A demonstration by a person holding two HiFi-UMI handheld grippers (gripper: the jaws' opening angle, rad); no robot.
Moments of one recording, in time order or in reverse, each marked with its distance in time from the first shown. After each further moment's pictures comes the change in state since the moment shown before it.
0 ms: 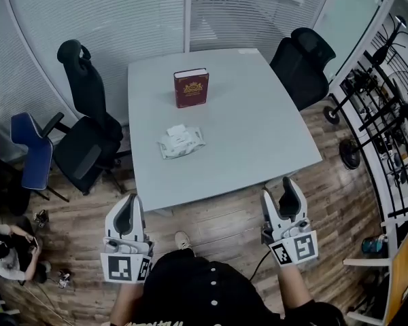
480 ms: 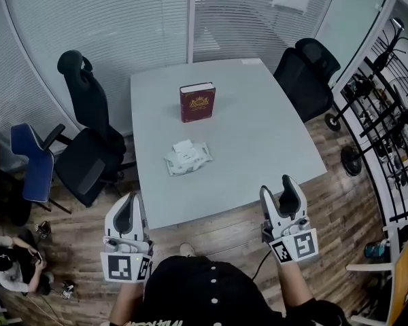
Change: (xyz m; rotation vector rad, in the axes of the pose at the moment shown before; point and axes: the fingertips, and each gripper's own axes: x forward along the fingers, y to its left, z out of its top) left arm 0.047 0.051 0.007 0.011 -0.042 -0.006; right arm 0.070 0.006 0.001 -0.024 -0.021 0.002
